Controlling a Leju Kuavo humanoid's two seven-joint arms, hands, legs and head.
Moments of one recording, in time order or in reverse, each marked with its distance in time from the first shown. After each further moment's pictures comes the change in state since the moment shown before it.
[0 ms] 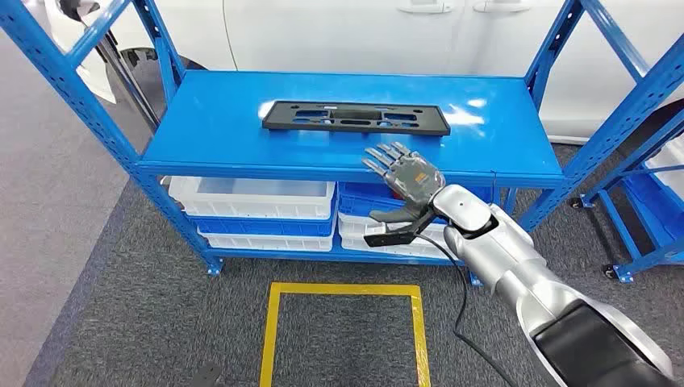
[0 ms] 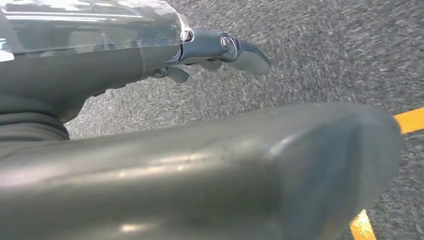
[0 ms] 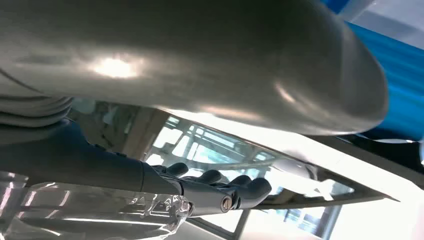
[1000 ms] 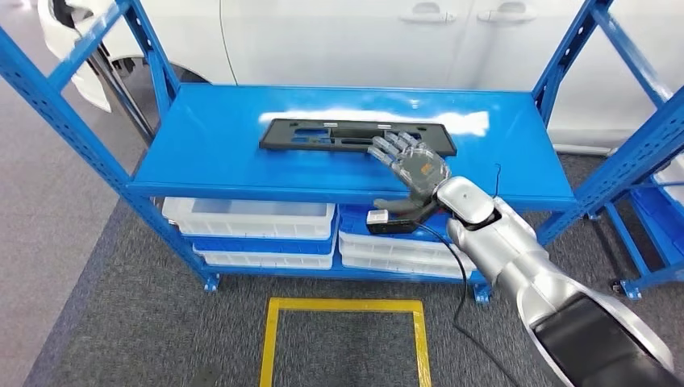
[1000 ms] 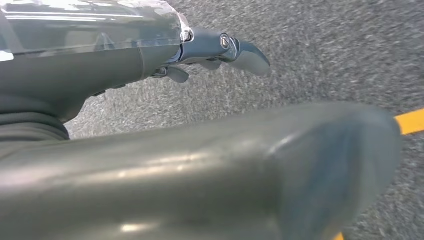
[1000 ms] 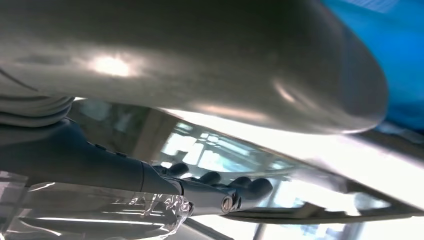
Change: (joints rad) left arm 0.006 0.000 0.002 0.000 0.003 0.003 -0.008; right arm -0.043 0.006 -0.013 0.051 -0.014 0.013 0.043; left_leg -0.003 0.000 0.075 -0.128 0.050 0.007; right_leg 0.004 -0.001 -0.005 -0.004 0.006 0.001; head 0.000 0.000
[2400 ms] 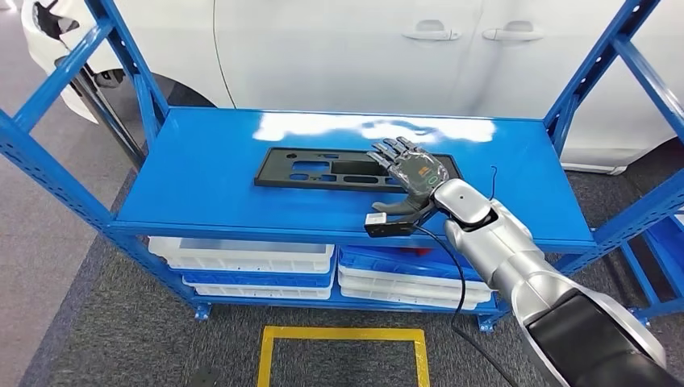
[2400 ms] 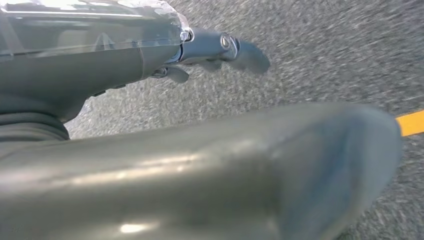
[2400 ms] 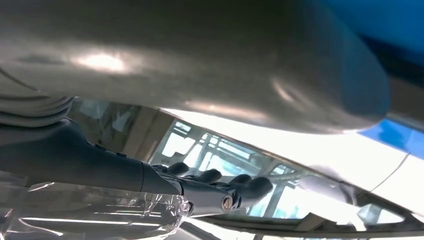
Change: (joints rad) left arm 0.002 0.003 0.002 0.000 -0.002 0.003 0.005; right arm -0.007 0.024 -0.004 0.064 0.013 -0.021 -0.002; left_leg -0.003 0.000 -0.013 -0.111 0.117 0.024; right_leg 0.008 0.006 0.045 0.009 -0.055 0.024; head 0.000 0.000
